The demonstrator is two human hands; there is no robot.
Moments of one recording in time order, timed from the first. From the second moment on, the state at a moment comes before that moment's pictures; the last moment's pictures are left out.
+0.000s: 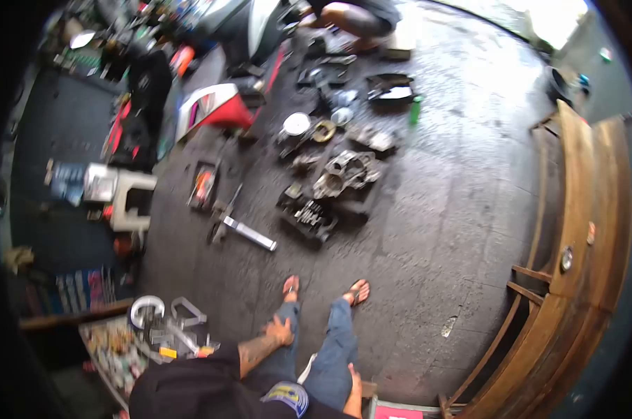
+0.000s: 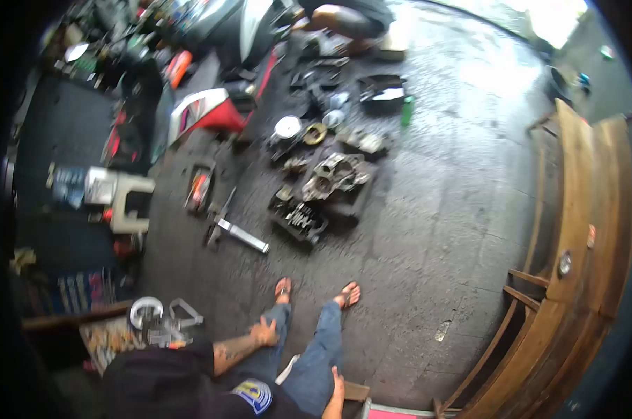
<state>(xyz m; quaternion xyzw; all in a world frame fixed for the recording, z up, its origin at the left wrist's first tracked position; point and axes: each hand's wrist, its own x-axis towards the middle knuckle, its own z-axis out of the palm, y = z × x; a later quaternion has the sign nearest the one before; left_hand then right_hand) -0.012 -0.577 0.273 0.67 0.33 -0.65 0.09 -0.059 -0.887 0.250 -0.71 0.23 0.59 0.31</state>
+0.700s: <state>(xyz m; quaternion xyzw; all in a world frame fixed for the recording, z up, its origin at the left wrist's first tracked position) -0.057 -0.560 0.252 0.77 0.30 -0.54 0.18 0.186 -0.465 0.675 -0.12 -0.62 0.44 0.64</state>
